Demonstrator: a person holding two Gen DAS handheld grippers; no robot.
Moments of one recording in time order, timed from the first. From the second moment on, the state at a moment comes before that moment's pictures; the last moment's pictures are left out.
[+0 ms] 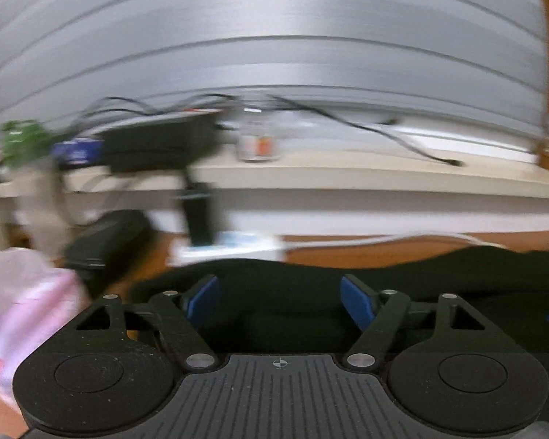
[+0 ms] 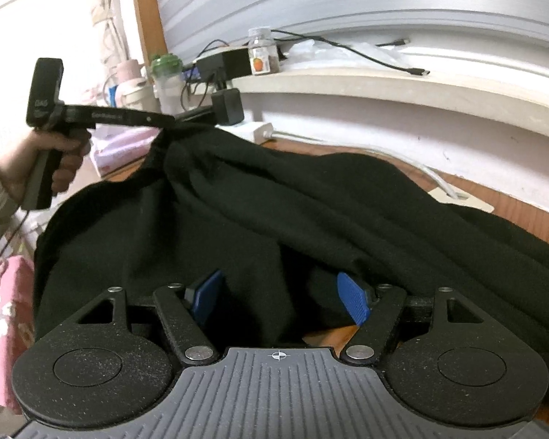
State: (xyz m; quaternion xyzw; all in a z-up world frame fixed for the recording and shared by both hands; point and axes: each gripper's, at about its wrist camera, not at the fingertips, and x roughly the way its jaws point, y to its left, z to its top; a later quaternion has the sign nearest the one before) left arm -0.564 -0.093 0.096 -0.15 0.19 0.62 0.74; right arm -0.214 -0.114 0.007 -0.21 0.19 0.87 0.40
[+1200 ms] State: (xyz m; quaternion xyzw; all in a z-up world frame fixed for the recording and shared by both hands) left arm -0.329 -0.137 0.048 -0.10 0.27 0.38 0.88; right arm 0.032 -0.140 -0.006 -0.18 0.21 0.73 0.63
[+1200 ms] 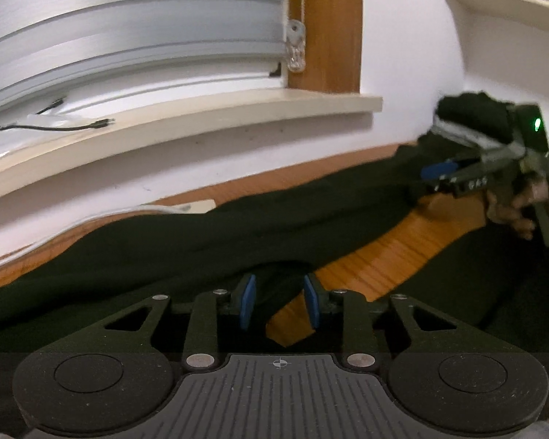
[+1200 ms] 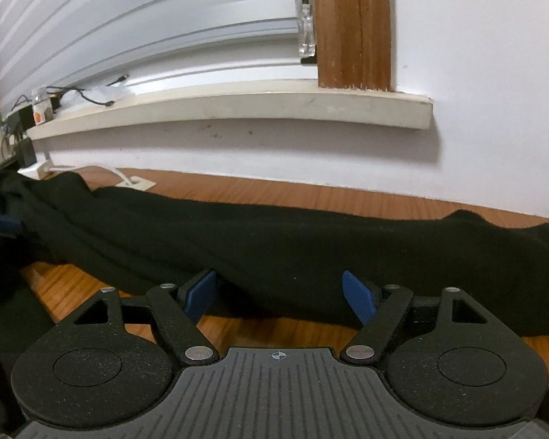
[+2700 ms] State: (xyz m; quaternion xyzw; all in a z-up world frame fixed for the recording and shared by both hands) left arm -0.348 -0.130 0.030 -0.07 0.32 0.39 0.86; right arm -0.030 -0.103 0.003 -0.28 0.16 0.78 0.54
